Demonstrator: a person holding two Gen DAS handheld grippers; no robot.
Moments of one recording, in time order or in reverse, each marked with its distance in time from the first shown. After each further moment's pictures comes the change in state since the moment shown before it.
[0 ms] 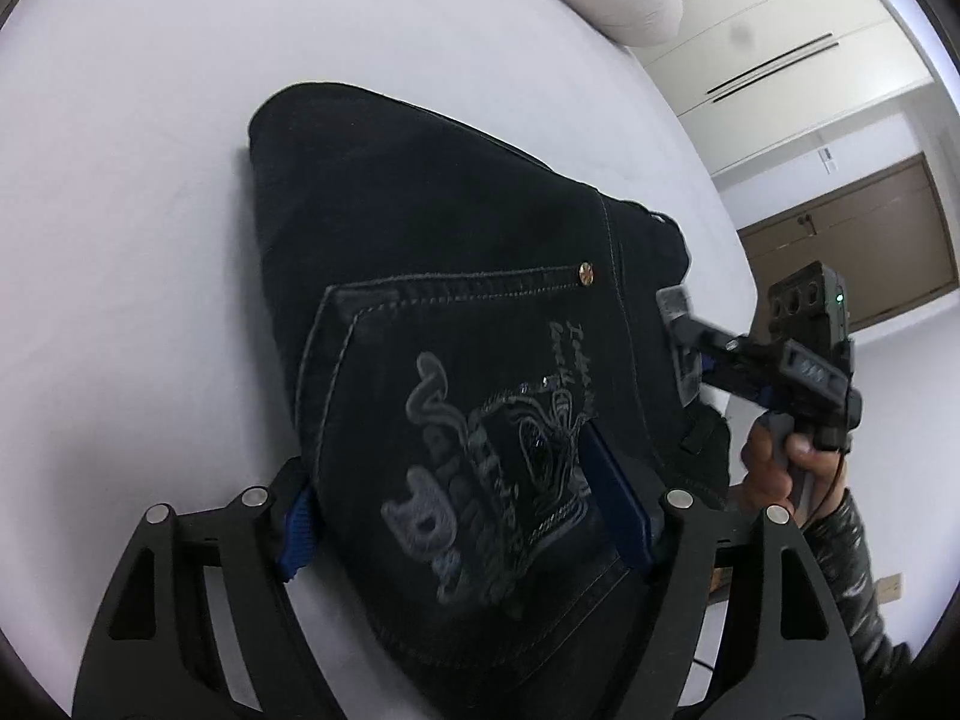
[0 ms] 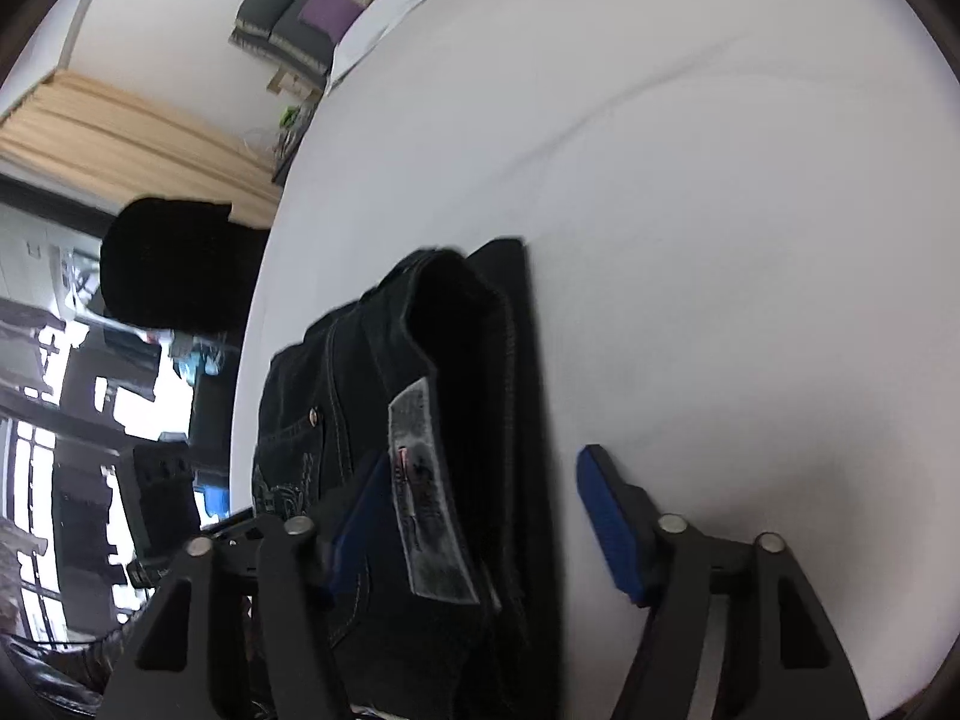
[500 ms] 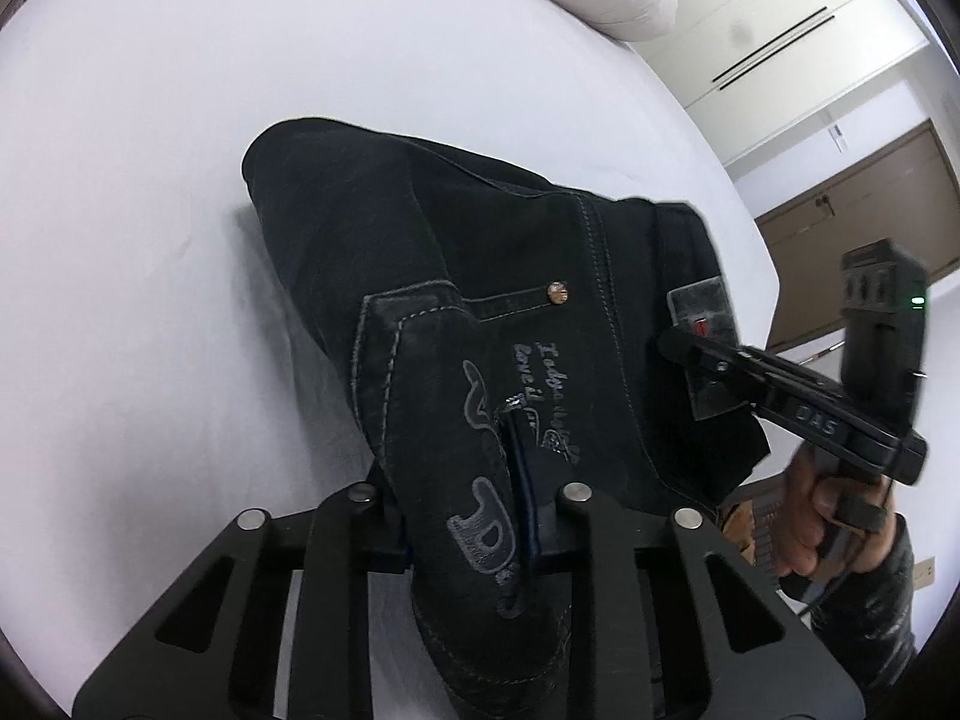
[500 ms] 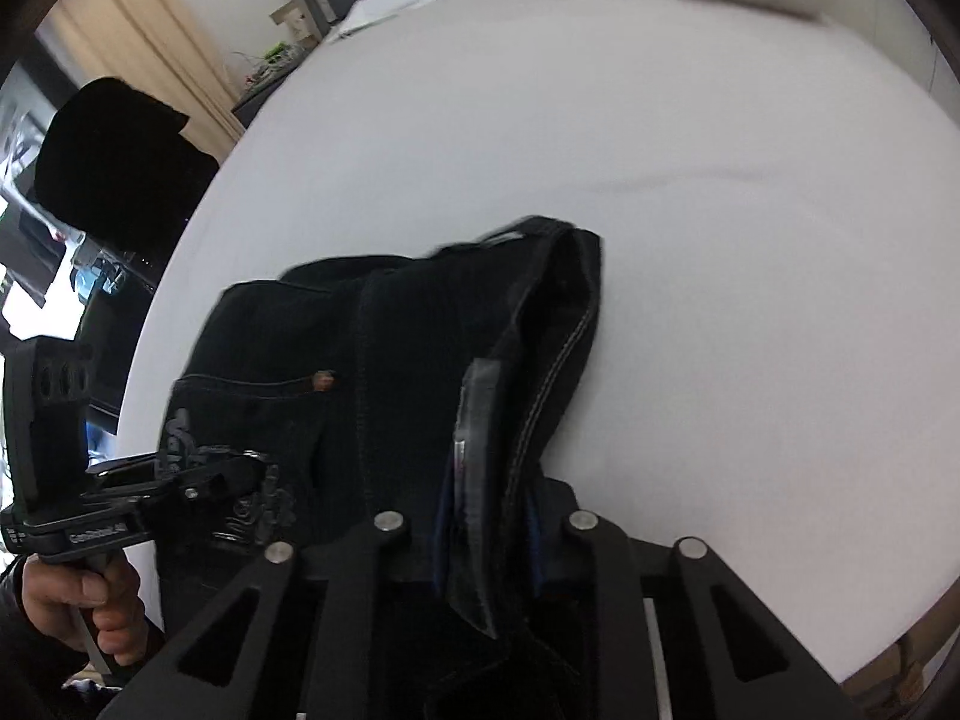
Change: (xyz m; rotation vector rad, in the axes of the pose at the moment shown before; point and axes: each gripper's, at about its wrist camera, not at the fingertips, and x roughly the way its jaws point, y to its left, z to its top) left arm -0.021 -0.029 0.006 0.085 -0.031 0.100; right arm -0.002 0.092 -0.037 -0.277 -0.078 -0.351
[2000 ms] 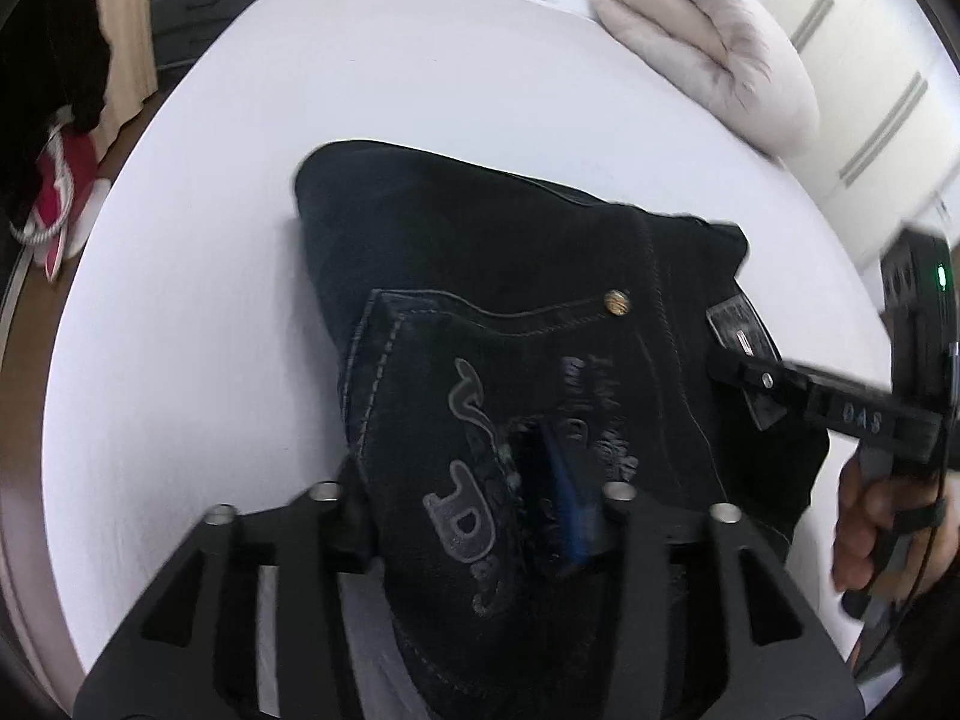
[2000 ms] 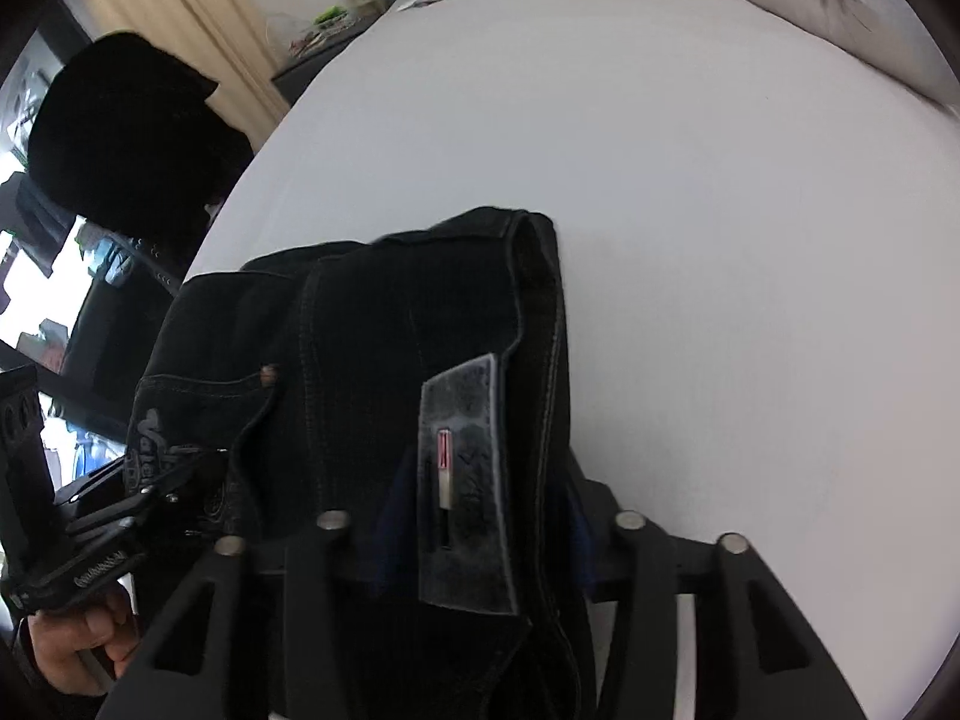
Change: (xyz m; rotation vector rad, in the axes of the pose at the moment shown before) left arm -0.069 0.224 0.134 -0.090 -0.237 0.302; right arm 0.164 0.126 0.141 -0.075 0.013 0.072
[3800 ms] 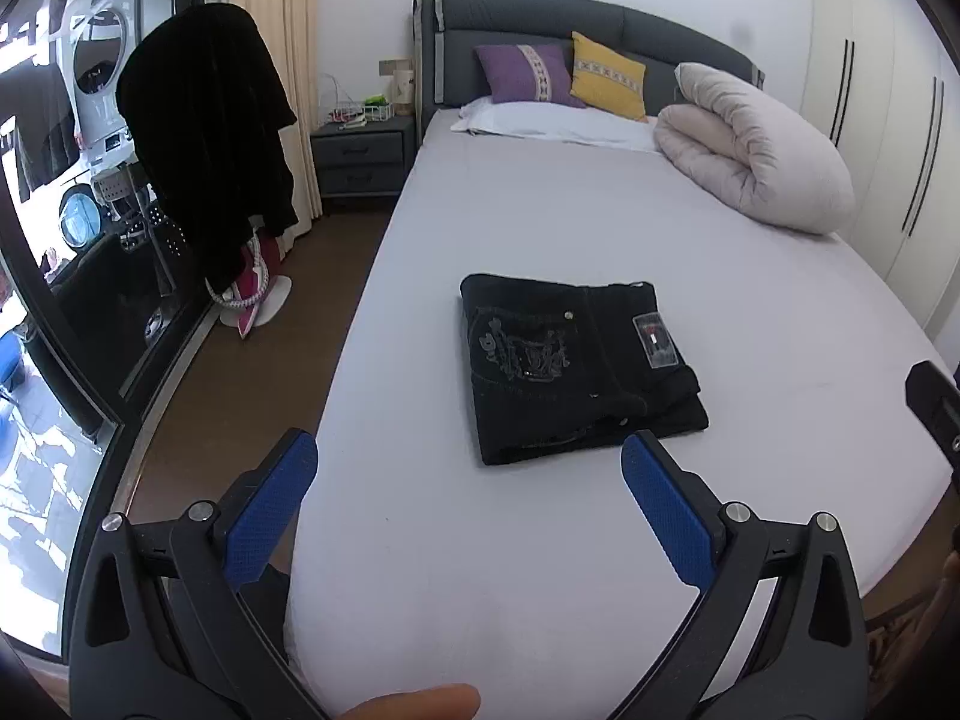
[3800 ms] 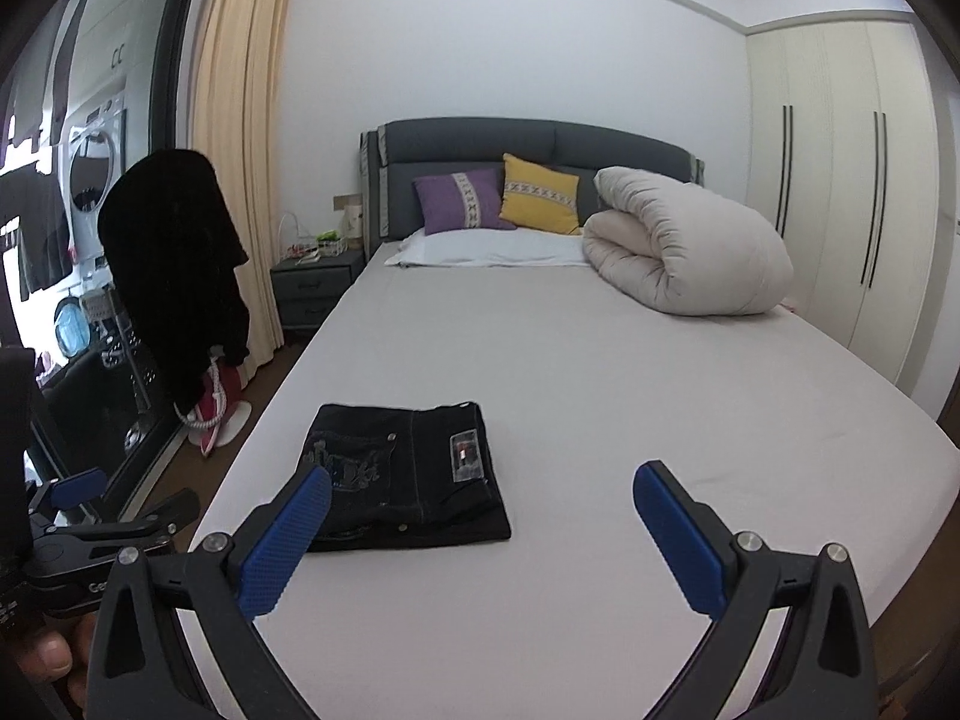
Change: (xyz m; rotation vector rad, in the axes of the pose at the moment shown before) left arm -0.250 -0.100 -0.186 -0.004 -0.329 0.367; right arm -0.301 0.138 -0.194 -0.159 -0.595 -0.316
